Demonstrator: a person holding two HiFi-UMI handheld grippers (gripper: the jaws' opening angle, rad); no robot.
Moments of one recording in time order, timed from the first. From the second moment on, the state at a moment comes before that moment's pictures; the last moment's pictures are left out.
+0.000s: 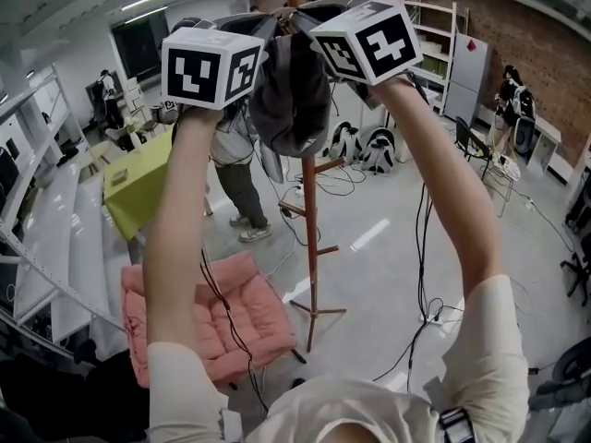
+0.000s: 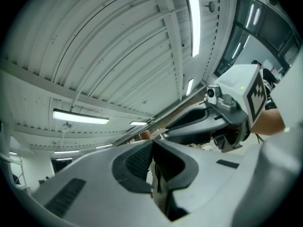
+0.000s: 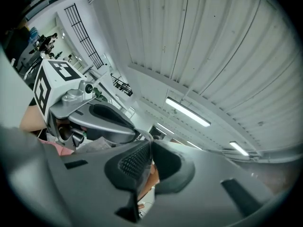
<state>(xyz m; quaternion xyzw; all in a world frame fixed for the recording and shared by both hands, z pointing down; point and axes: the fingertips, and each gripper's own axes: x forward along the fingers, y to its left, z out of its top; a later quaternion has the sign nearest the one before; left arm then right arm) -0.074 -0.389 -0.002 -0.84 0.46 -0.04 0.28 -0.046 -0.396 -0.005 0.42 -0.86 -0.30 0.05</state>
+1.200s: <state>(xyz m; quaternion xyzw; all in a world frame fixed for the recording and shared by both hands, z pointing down) -0.066 -0.445 0.045 -0.84 0.49 -0.03 0.22 -0.036 -0.442 0.045 0.48 -0.84 -0.25 0.03</state>
